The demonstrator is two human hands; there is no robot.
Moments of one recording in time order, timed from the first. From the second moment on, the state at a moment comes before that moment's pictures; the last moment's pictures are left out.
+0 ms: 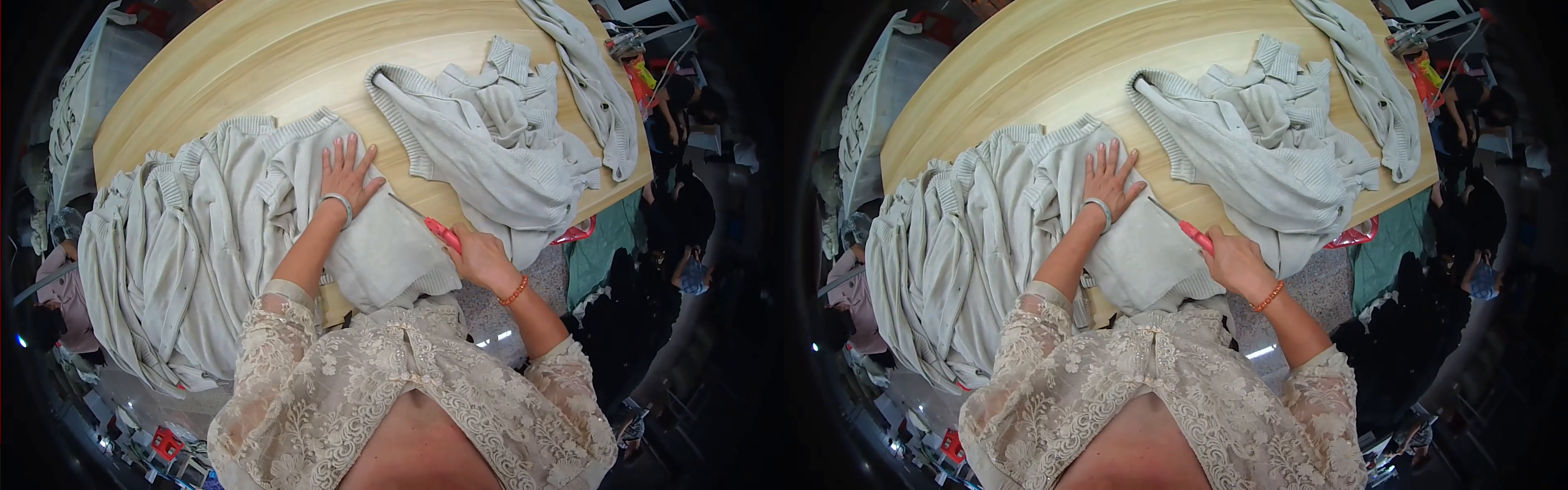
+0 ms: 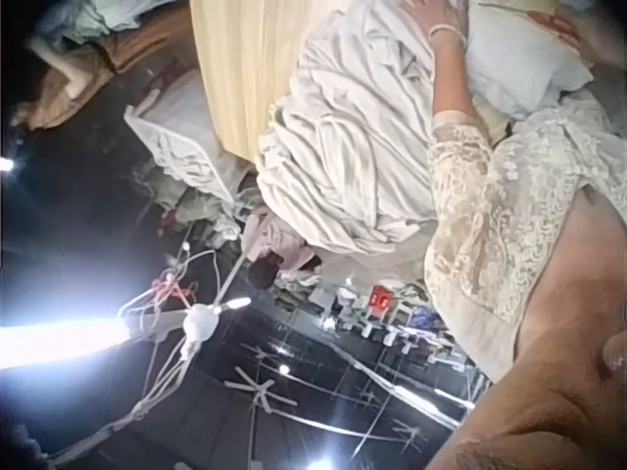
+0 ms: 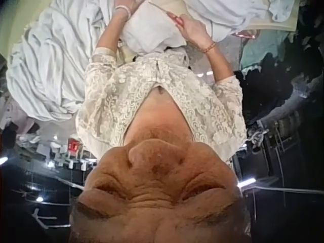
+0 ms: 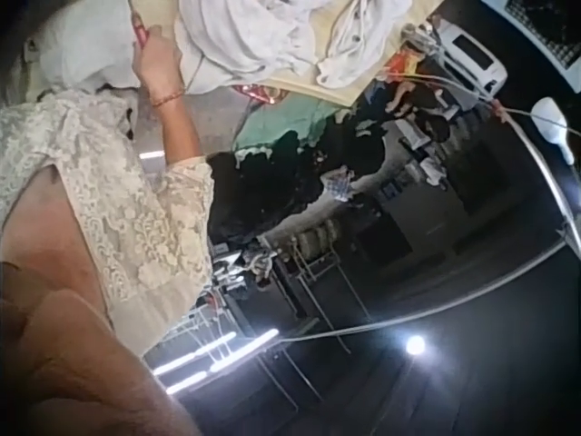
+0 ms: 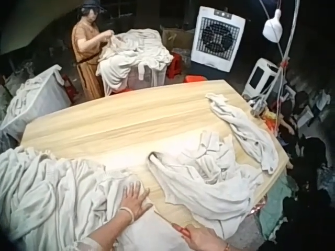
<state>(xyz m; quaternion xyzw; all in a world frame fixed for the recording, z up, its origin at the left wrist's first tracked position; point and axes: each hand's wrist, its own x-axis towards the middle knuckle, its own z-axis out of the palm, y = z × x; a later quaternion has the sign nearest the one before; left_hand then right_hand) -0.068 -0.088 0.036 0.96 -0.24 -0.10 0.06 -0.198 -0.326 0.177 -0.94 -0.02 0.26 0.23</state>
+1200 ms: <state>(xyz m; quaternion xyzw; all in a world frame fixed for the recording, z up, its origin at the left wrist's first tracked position) -0.176 -0.119 0.066 0.92 -0.37 -0.12 0.11 -0.276 -0.334 0.174 -0.94 0.06 0.25 0.24</state>
